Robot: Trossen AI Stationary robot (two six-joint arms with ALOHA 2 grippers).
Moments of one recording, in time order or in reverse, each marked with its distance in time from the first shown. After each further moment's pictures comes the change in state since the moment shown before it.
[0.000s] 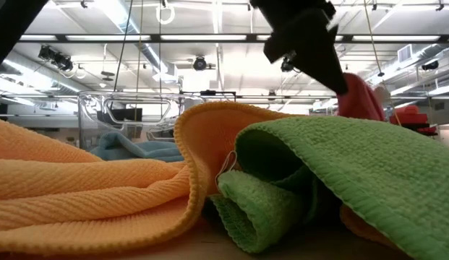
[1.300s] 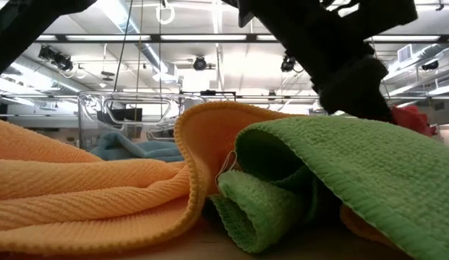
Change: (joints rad) left arm 0.045 0.137 -0.001 0.287 0.107 0.002; right arm 0.000 0.000 0.000 0.008 0.034 0.092
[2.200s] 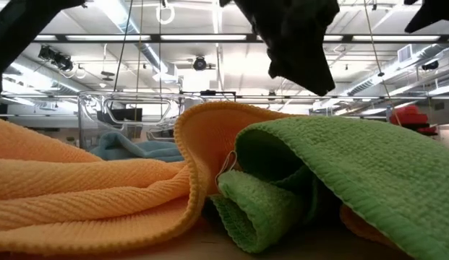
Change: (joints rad) left arm 0.141 -0.181 0.000 -0.319 0.263 -0.446; right arm 0.109 -0.218 -0.517 0.098 -0.106 0.229
